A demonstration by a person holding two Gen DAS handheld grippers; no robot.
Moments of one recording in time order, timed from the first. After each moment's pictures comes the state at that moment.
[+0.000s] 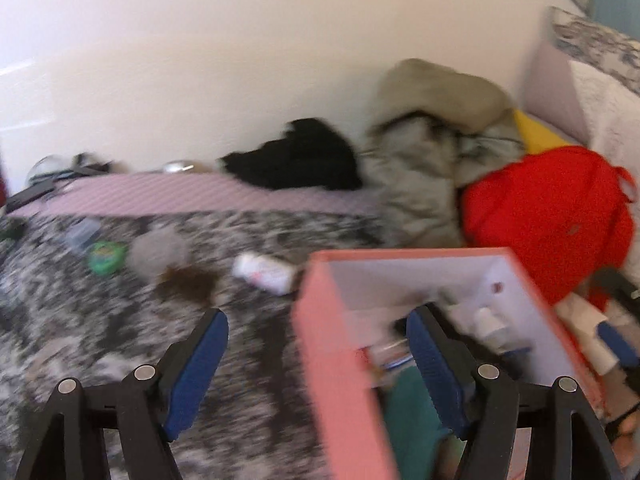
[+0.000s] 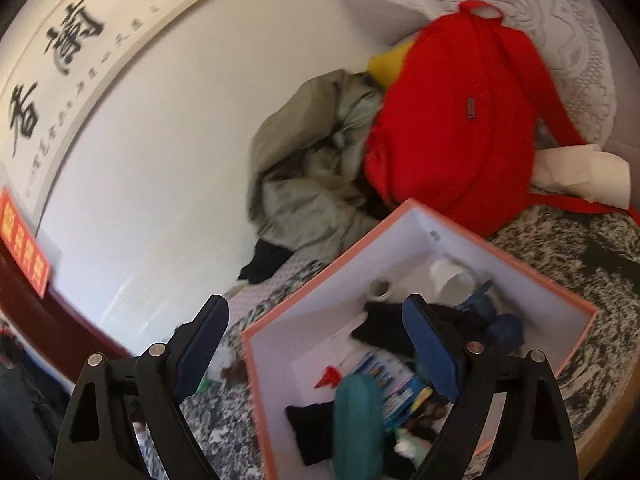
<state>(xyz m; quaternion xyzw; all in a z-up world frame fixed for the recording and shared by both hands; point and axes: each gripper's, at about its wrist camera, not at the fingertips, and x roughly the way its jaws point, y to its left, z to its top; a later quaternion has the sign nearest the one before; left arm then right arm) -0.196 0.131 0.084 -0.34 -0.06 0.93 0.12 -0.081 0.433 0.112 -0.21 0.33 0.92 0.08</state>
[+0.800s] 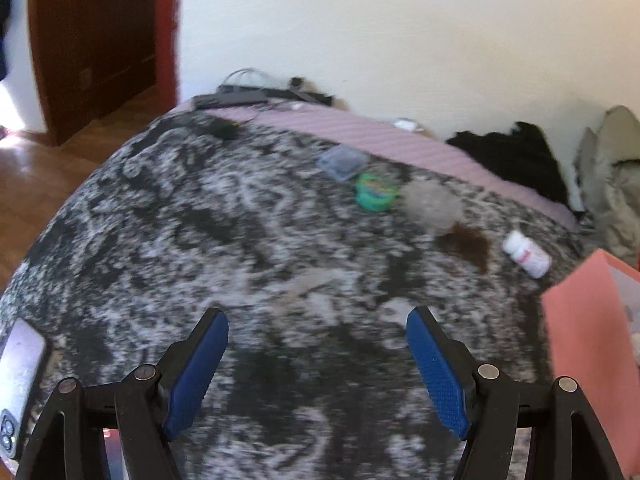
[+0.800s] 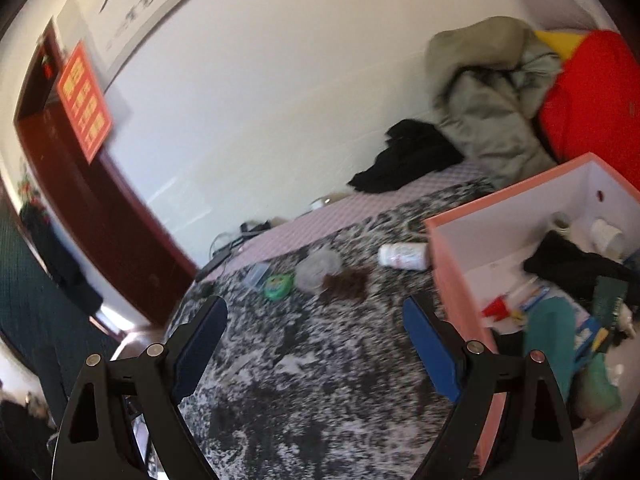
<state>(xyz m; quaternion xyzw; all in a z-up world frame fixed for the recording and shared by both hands) -0.180 -0.123 0.004 -0.39 -0.14 0.91 -0.06 -0.165 0.189 0.074 -0.29 0.21 0.93 -0.08</state>
